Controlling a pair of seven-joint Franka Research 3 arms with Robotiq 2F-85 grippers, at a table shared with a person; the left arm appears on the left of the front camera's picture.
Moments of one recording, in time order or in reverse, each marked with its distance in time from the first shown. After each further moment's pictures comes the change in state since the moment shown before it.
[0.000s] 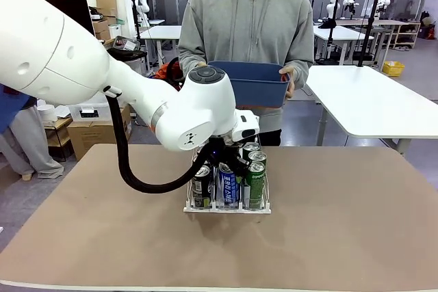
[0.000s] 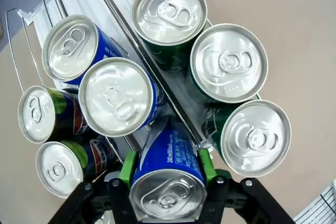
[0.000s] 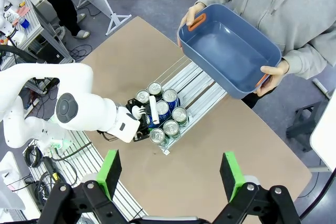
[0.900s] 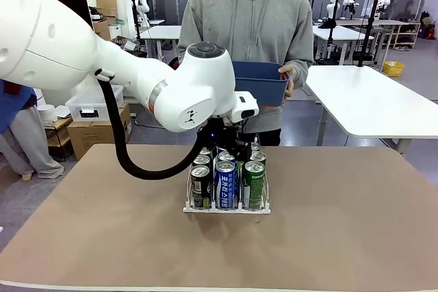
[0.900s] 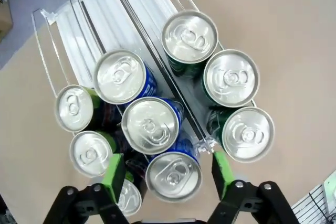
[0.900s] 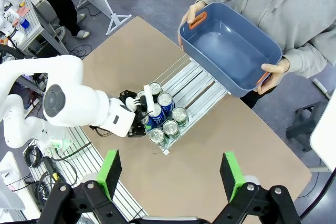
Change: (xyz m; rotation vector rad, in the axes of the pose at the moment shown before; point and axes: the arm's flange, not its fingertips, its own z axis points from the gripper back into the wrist) left arm 0.015 0.009 0.047 0.030 -0.009 0.050; right arm 0.000 0.000 0.000 0.000 0.000 0.000
